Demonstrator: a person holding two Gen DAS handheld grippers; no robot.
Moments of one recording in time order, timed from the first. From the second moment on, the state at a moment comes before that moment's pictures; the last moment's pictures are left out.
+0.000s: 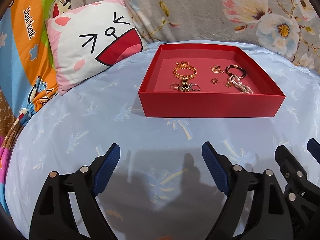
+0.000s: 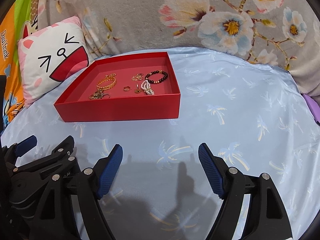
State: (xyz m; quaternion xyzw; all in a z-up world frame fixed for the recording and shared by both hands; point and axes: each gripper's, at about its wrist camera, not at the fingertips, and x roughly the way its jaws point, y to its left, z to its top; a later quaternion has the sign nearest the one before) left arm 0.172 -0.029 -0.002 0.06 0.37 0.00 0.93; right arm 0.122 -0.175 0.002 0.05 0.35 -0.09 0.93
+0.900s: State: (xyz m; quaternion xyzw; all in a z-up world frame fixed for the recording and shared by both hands) left arm 0.170 -0.029 -0.001 0.06 0.36 0.00 0.93; right arm 0.121 -0.176 0.002 0.05 0.35 -0.09 0.93
